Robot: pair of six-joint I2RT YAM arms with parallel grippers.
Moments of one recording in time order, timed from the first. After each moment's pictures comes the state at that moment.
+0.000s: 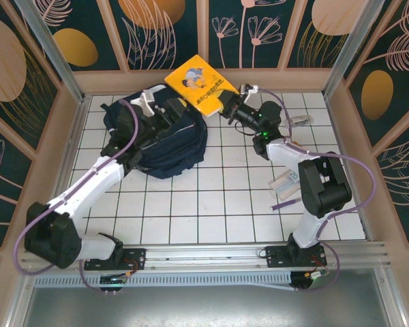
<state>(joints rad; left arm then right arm) -0.43 1.32 1.04 0.12 0.25 -0.96 0.38 1.74 1.08 0.98 -0.65 1.68</state>
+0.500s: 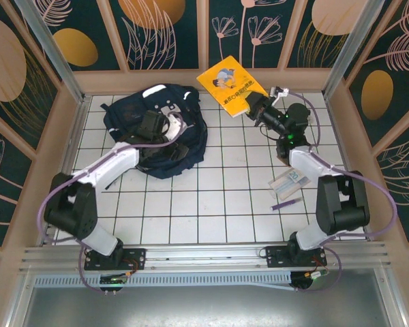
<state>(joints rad) -0.43 1.61 1.15 -0.40 0.13 0.25 0.20 1.53 0.94 0.81 -0.70 1.55</state>
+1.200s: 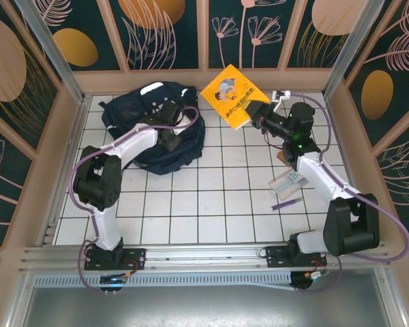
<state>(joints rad) -0.45 1.92 1.46 -0.59 -0.19 0.36 0.21 1.36 0.93 0.42 -0.72 1.21</state>
